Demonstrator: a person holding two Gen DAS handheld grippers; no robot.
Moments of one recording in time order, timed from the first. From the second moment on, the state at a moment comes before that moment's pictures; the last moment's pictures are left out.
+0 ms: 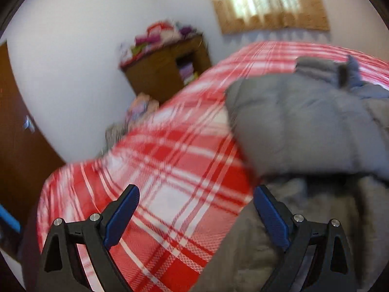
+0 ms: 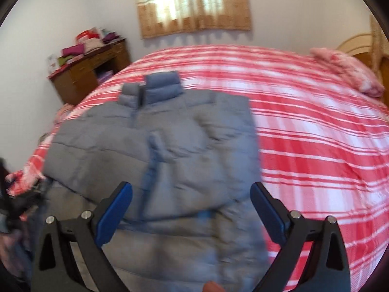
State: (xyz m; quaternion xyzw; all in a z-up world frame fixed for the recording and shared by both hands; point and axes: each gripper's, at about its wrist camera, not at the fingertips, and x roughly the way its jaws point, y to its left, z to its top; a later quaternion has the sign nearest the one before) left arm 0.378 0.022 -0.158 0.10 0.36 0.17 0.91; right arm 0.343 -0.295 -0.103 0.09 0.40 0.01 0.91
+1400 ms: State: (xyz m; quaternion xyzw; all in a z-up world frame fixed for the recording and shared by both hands) left arm 0.448 -0.068 -0.084 0.03 0.34 0.03 0.94; right arm 0.367 -0.287 -0.091 0.09 0.35 -0.01 0.93
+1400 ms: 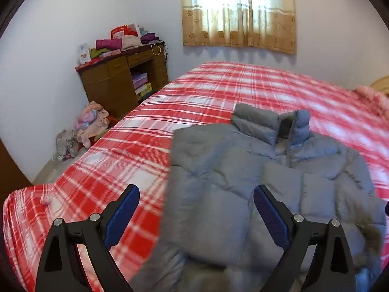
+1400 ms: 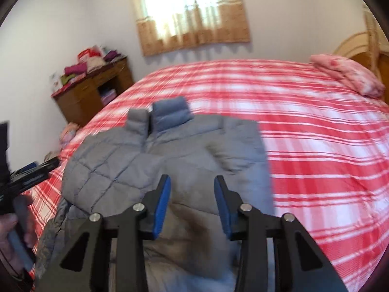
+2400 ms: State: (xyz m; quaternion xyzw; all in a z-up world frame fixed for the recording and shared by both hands) left arm 0.475 -0.047 -0.077 0.06 0.33 0.10 0.94; right arm 0.392 -0.300 -0.091 0.10 0.33 -0.07 0.93
